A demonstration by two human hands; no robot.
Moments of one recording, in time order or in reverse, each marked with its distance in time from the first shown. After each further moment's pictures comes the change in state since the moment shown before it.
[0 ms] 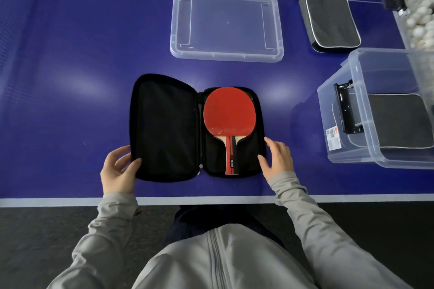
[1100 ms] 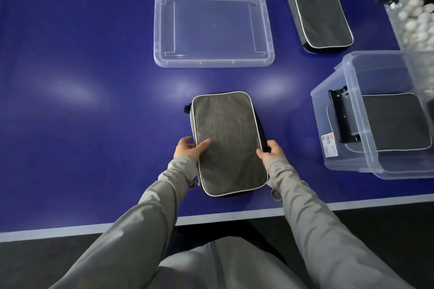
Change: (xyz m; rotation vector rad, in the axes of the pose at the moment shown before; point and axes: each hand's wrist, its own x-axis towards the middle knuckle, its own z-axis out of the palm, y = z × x) left_hand 0.034 -0.002 0.171 0.393 -0.388 -0.356; right_hand 0.066 -0.001 -0.001 0.439 -0.176 0.585
